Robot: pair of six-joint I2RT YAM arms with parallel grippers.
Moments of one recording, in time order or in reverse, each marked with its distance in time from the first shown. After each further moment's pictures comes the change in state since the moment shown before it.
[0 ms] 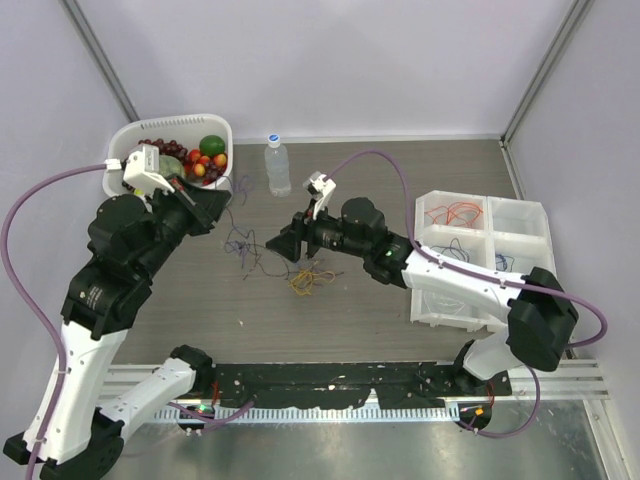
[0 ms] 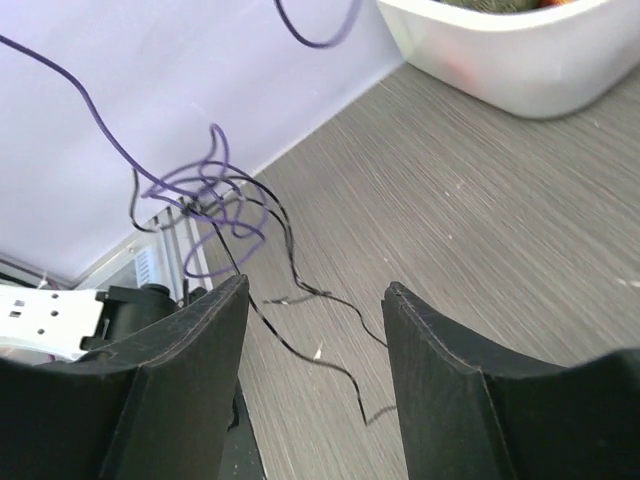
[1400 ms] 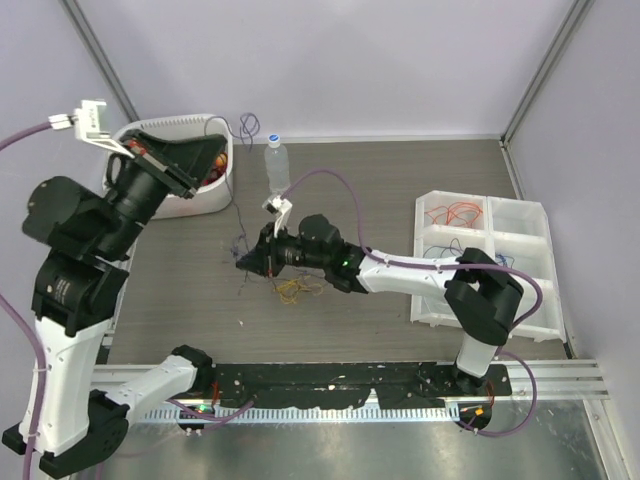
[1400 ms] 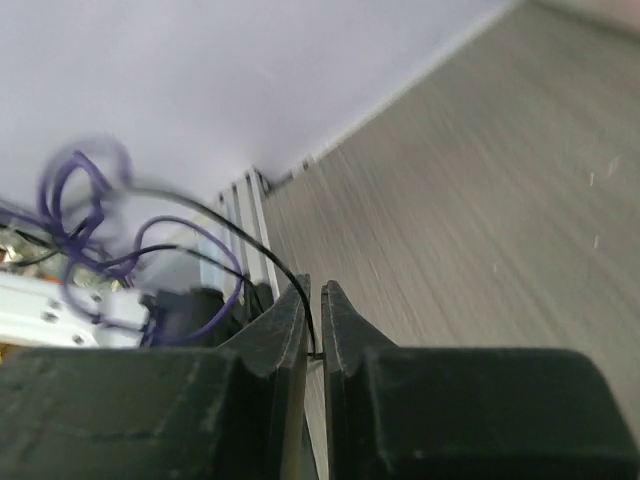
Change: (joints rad) left arm 0.000 0.113 0.280 0.181 0.195 -0.020; right arm 0.097 0.282 0.146 0.204 -0.080 0.136
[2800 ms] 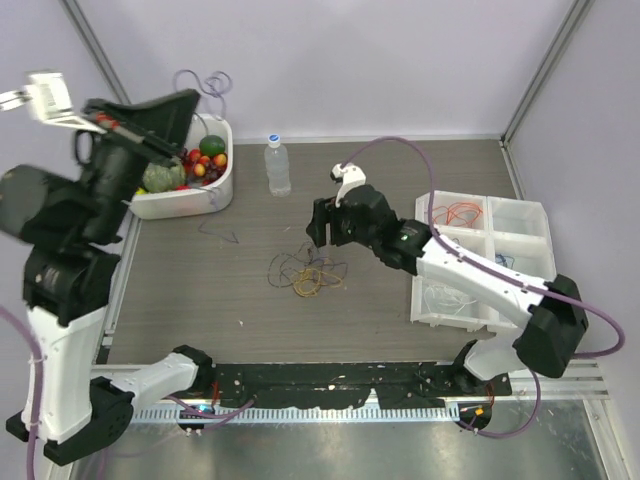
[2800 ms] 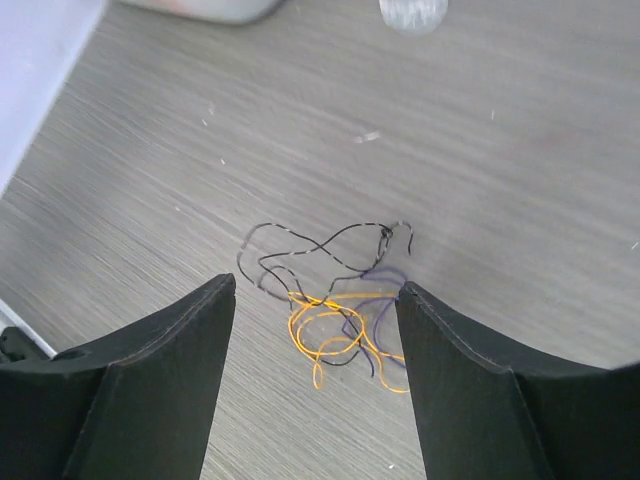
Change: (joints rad) left arm 0.000 0.111 0.259 0.139 -0.087 0.117; right arm -0.165 -0.294 -0.040 -0.713 0.458 -0.130
